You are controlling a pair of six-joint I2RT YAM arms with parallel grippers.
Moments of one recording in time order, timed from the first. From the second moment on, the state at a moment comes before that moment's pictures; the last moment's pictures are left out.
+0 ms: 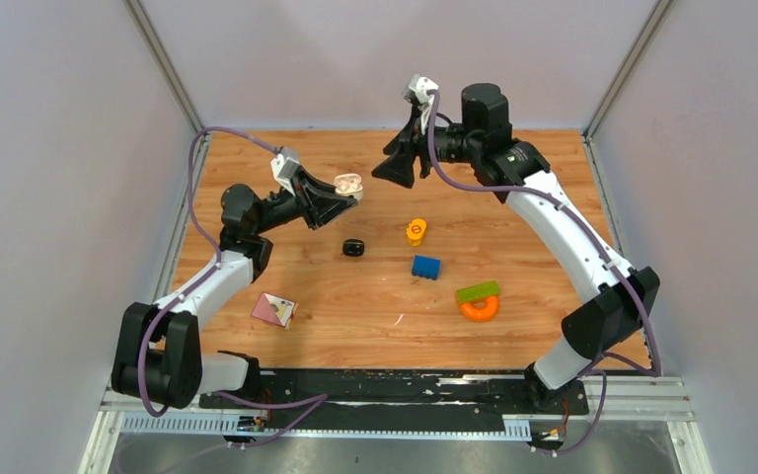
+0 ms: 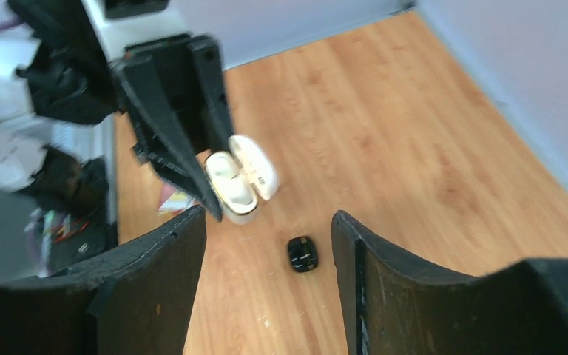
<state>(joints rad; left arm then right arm) -0.23 1.29 0.71 0.85 0.92 -0.52 0.53 1.59 1.70 -0.33 -0.69 -0.05</state>
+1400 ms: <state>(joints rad) -0.33 1.65 0.89 -0.02 0.95 -0.04 0.30 1.52 1.50 -0.72 -0.66 -0.49</state>
